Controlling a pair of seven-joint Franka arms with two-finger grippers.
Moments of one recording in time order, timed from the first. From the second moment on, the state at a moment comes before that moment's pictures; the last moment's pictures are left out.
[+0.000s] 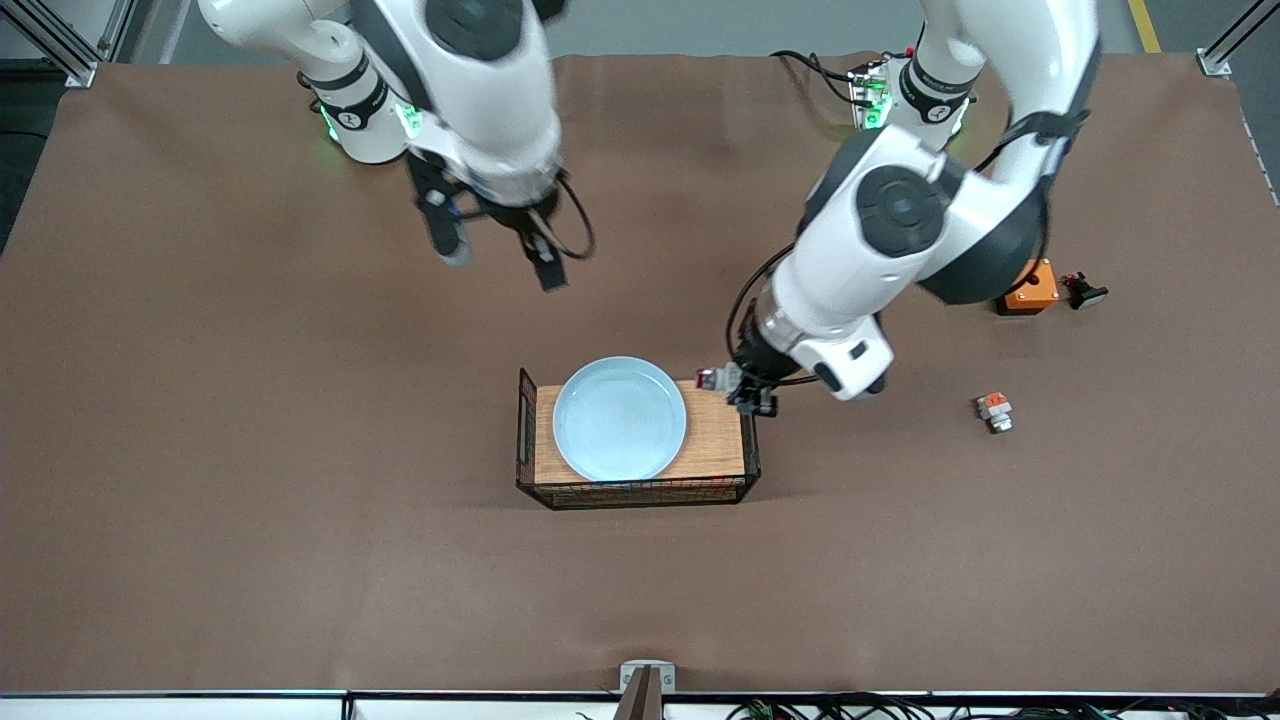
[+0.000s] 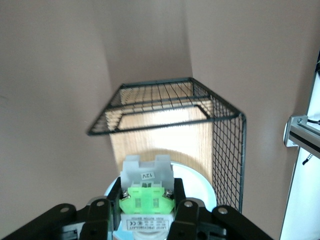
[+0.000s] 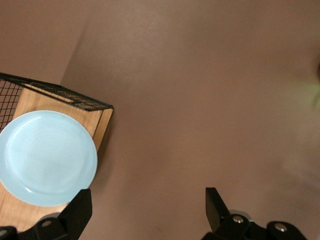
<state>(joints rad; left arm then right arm) -0.45 0.55 -0.18 -1.28 -0.04 2.00 -2.08 0.63 0.25 0.01 -1.29 0.04 1.44 1.76</state>
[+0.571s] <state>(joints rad) -0.74 0.69 0.06 -1.22 -0.03 2.18 -2.24 0.22 0.04 0.00 -1.34 0.08 1.22 0.99</state>
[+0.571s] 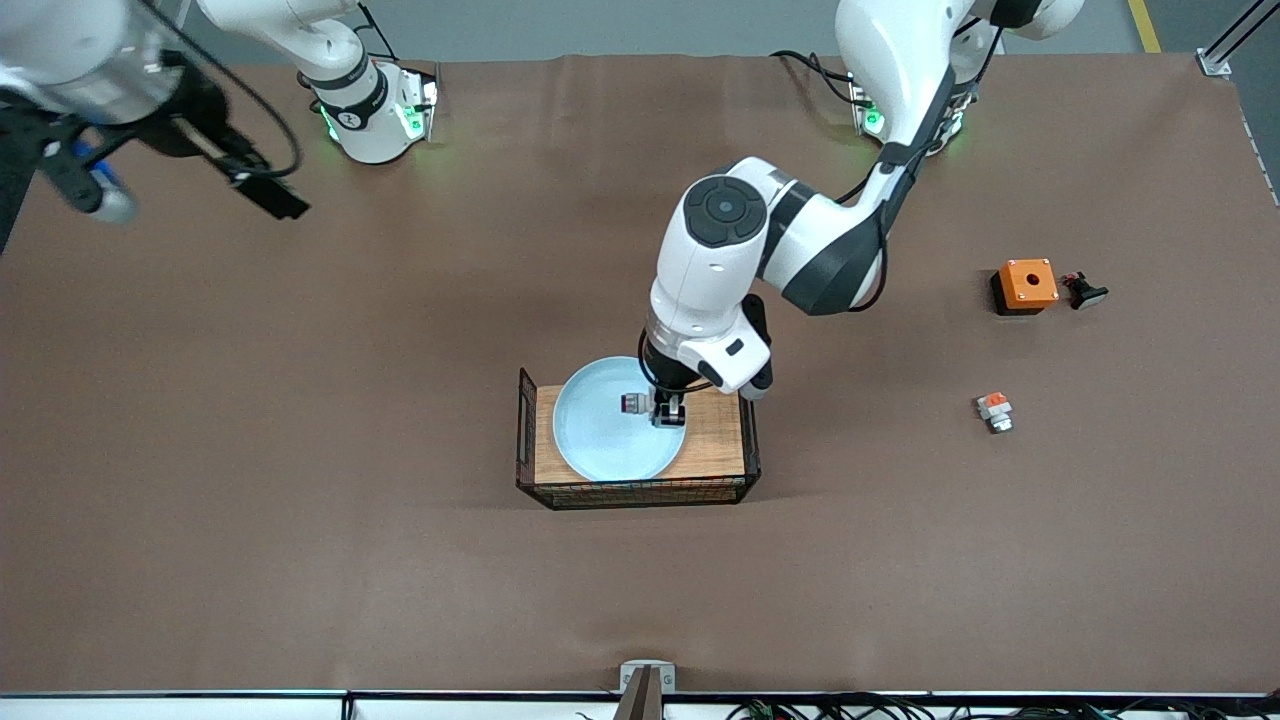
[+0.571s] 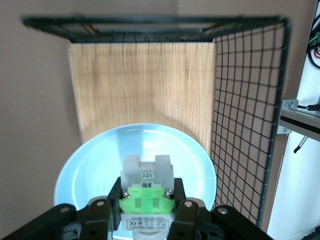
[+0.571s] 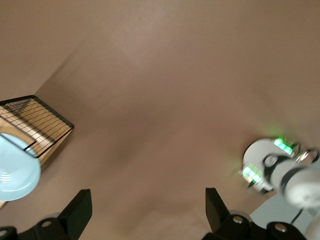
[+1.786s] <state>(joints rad) -0.79 0.79 0.07 -1.20 -0.03 2.26 -2.26 -0.08 -0.11 0.06 -1.57 0.07 1.45 0.18</state>
